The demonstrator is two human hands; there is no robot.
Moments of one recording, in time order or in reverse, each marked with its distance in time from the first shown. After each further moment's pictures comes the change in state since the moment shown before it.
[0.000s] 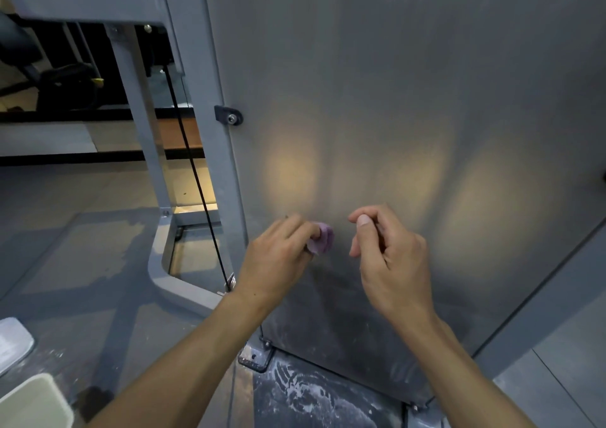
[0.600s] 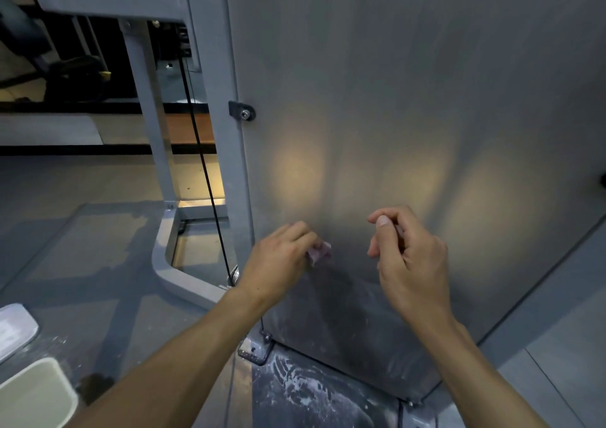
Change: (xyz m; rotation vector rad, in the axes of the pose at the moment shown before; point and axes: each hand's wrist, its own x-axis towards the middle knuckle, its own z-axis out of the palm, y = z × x) left_hand -0.015 -0.012 0.006 -0.031 -0.092 -0.012; right_hand -0.006 0.000 -0.015 0.014 0.003 0.028
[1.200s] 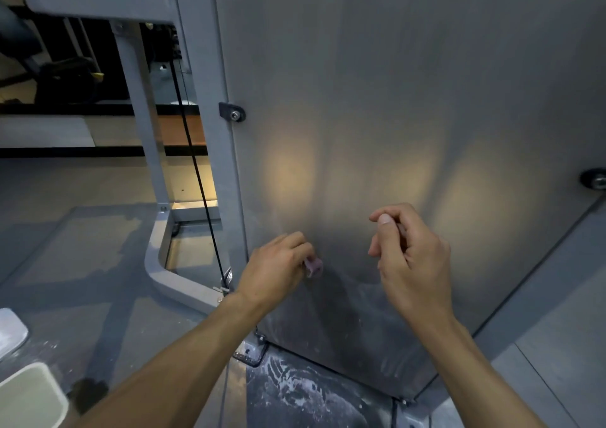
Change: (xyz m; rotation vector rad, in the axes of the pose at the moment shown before) left_hand -0.007 0.001 0.012 -0.025 -0.104 -0.004; right_hand 0.001 -0.001 -0.011 -0.002 0.040 -0.006
